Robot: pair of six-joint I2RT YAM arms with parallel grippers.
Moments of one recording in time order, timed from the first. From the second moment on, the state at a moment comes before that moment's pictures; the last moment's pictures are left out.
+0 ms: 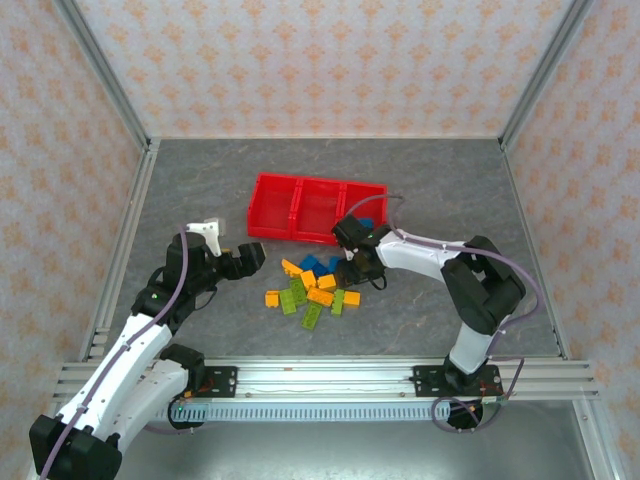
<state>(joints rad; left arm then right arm) -0.26 0.73 0.57 -0.40 0.18 -0.51 0.72 1.74 1.06 -0.65 -0.02 0.36</state>
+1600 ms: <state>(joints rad) -0.27 0.71 0.57 -0.40 0.18 -0.51 0.48 1.97 1.53 -0.57 0.16 0.39</state>
